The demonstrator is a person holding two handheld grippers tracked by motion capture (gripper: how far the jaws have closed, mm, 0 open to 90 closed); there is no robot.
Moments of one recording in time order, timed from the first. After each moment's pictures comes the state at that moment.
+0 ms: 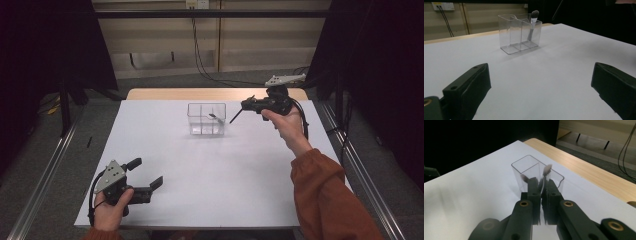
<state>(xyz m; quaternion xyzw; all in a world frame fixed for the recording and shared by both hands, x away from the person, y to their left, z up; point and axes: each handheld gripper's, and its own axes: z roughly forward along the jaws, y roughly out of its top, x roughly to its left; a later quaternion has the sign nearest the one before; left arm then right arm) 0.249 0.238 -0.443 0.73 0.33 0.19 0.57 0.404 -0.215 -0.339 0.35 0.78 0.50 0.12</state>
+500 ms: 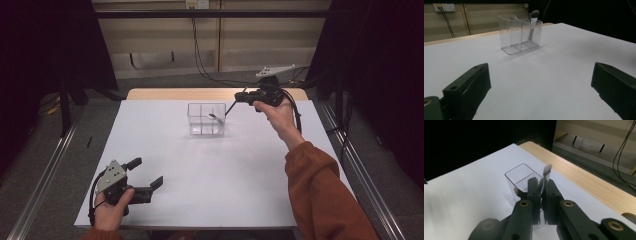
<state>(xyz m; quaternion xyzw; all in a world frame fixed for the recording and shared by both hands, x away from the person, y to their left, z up) 0.249 0.237 -0.443 0.73 0.32 0.20 0.57 0.427 -0.195 -0.329 0.34 0.79 0.49 0.14</state>
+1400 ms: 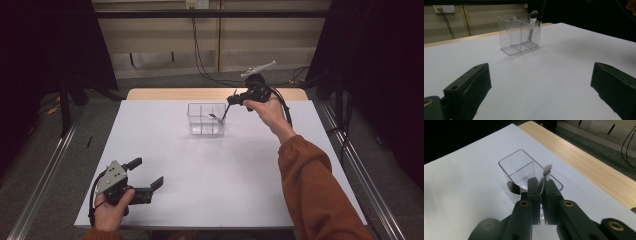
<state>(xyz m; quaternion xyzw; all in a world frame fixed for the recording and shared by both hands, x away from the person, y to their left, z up) 0.248 0.237 -0.442 0.73 0.32 0.20 0.57 0.457 -0.173 -0.344 0.34 0.83 0.43 0.10</state>
